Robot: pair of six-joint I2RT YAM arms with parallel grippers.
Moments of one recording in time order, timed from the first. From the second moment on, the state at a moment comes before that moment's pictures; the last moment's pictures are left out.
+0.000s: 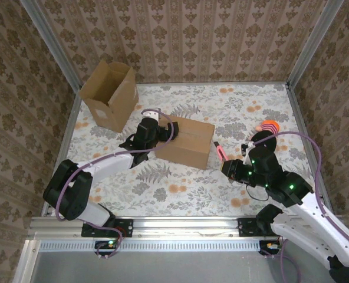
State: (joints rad) left arm -0.68 1.48 0.81 0.22 -0.21 -0.43; right arm 0.57 0.64 0.73 -0.76 -0.17 0.93
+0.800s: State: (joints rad) left arm -0.68 1.48 0.81 0.22 -0.21 -0.43; right arm 0.34 0.65 0.63 -0.58 -0.41 0.87
